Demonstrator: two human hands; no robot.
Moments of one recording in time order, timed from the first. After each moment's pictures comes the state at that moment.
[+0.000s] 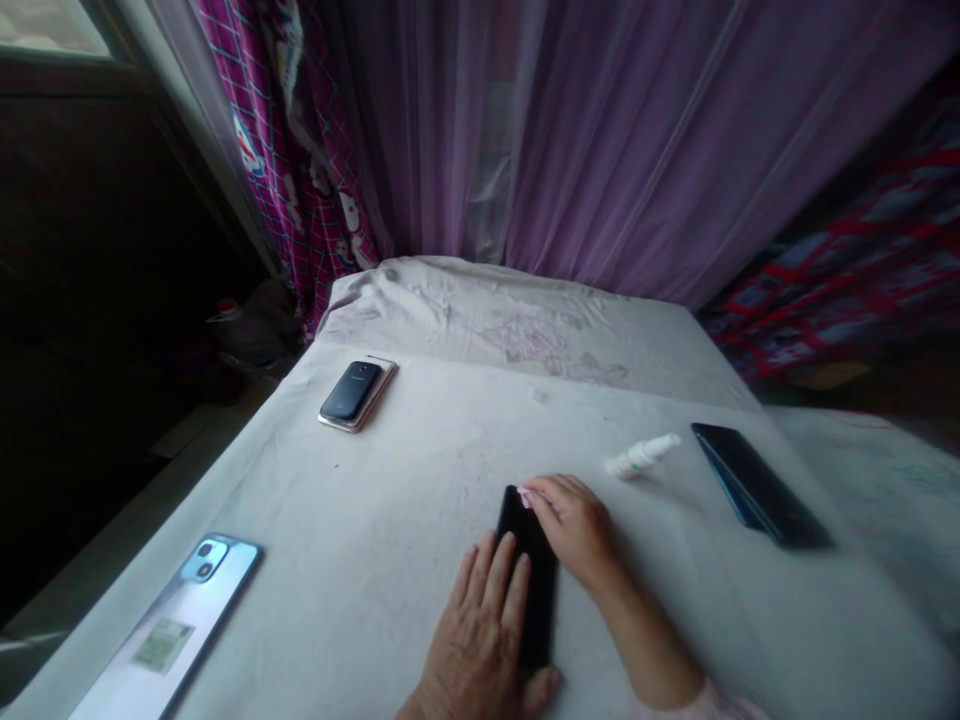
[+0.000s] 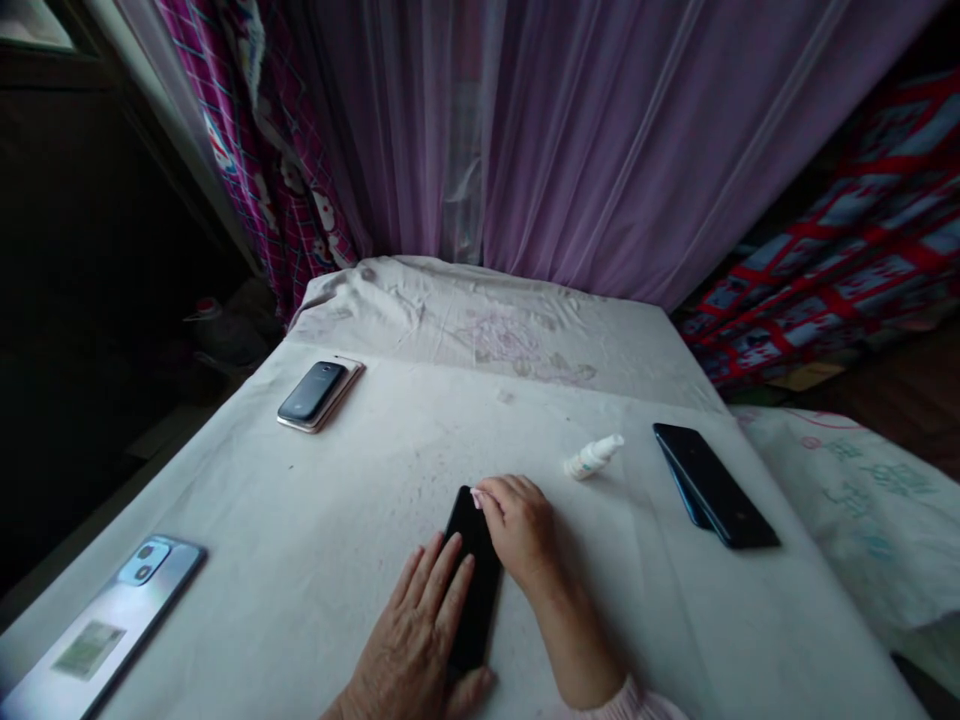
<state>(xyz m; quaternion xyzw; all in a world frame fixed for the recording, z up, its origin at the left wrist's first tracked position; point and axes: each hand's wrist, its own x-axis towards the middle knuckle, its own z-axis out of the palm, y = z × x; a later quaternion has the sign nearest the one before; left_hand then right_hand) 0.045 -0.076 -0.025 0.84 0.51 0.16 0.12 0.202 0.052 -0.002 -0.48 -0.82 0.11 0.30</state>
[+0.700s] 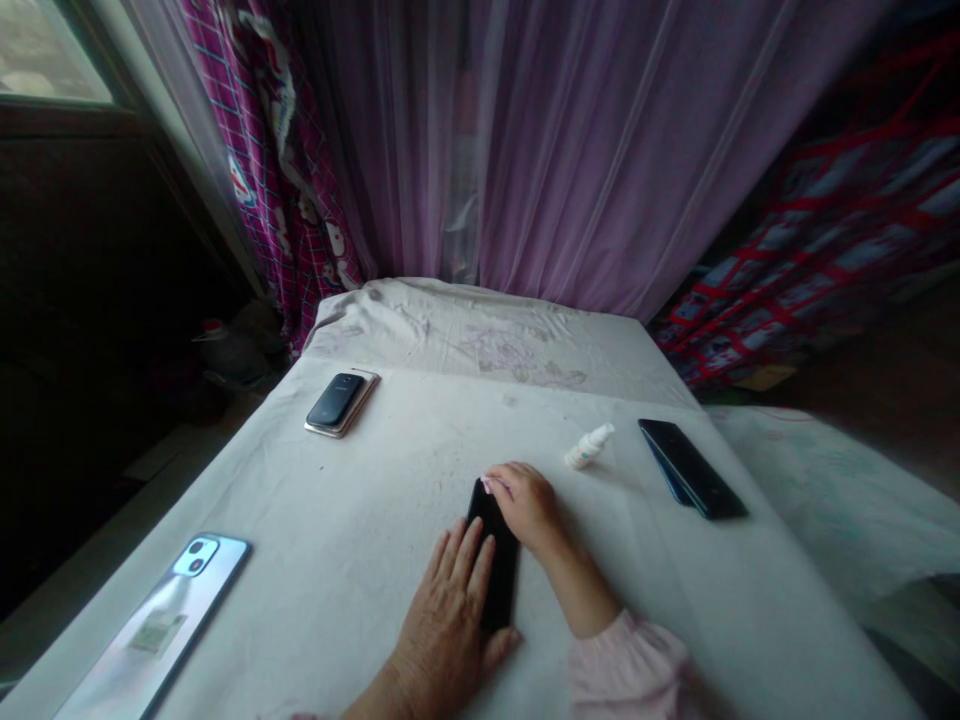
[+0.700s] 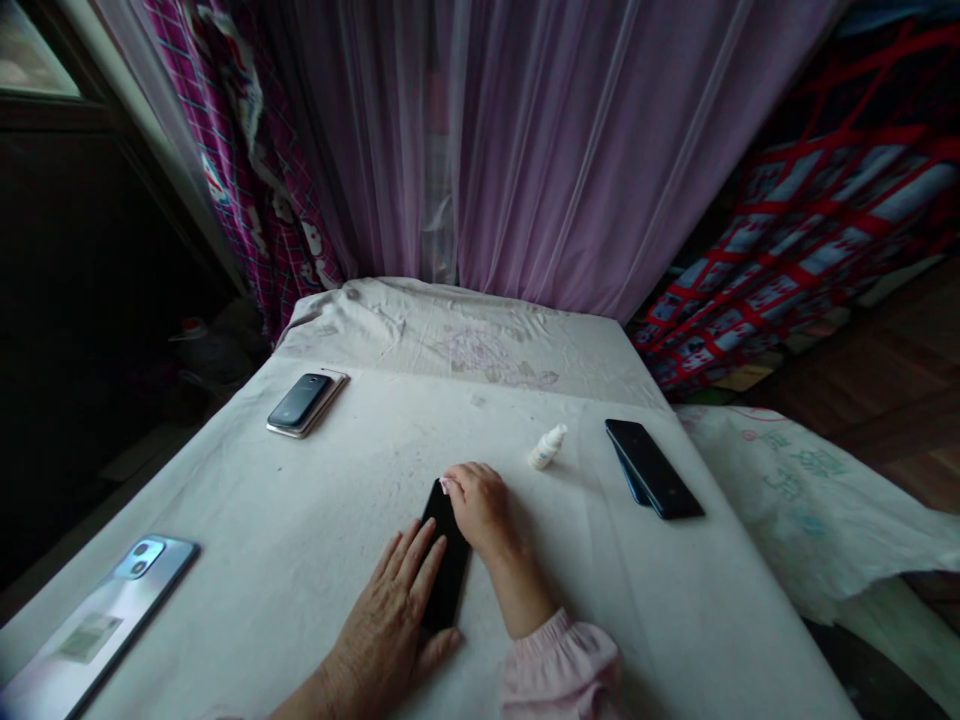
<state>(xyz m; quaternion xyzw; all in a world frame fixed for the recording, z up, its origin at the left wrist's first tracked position) 0.043 -0.073 -0.020 0.84 0.51 0.15 0.07 0.191 0.059 -0.002 -0.51 -0.81 0.15 0.26</state>
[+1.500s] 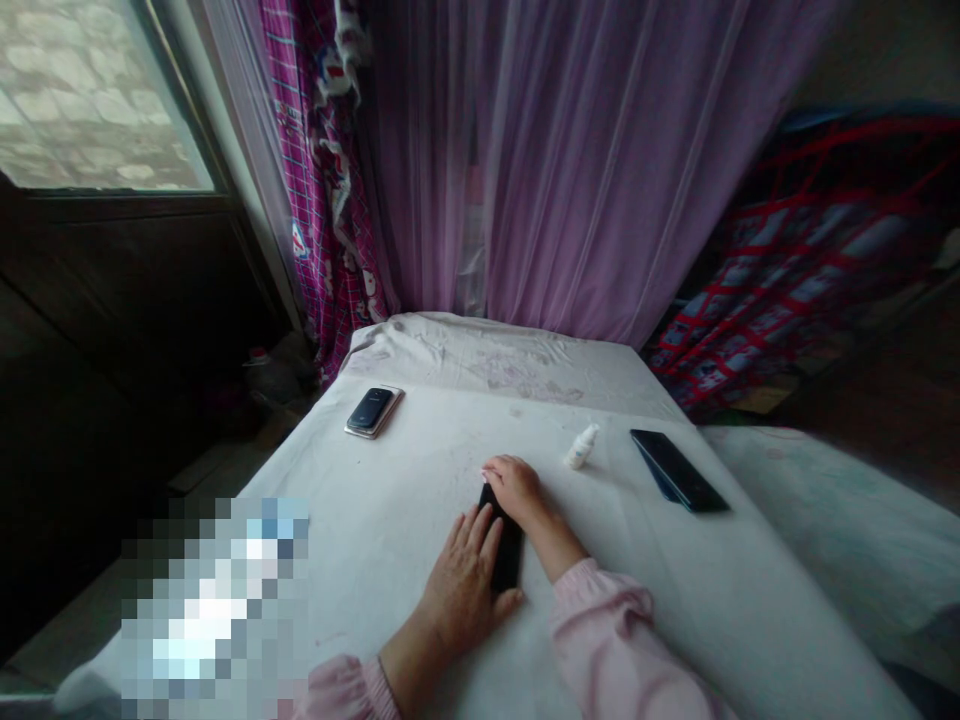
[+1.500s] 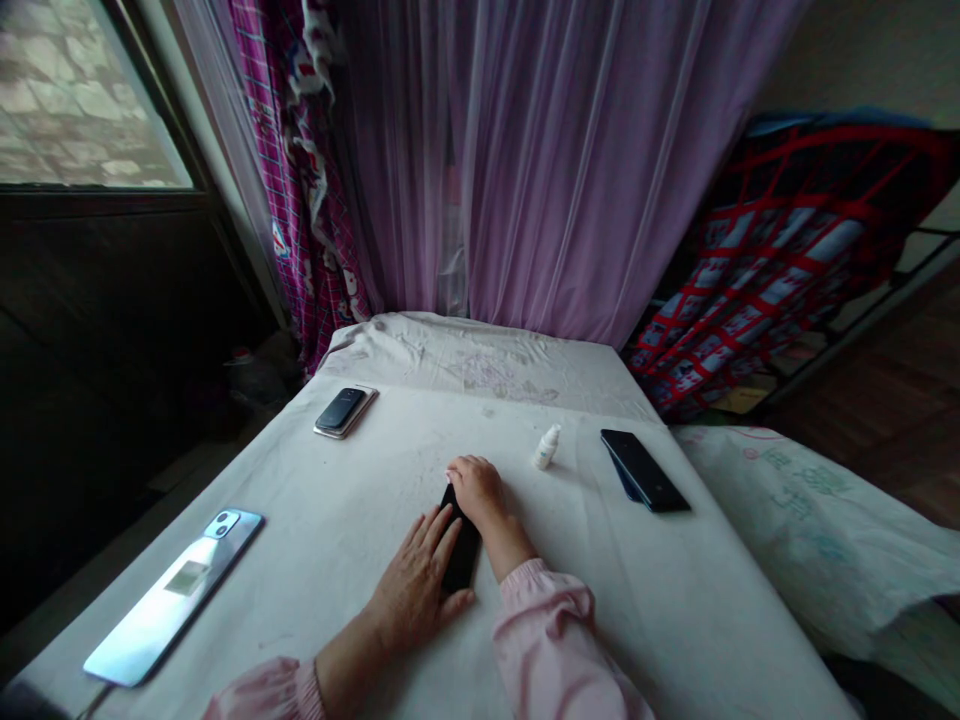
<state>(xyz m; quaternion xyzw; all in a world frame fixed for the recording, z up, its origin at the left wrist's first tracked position) 0.042 -0.067 -0.022 0.84 0.52 0.16 0.06 0.166 0.065 0.006 -0.52 -0.82 0.12 0.21</state>
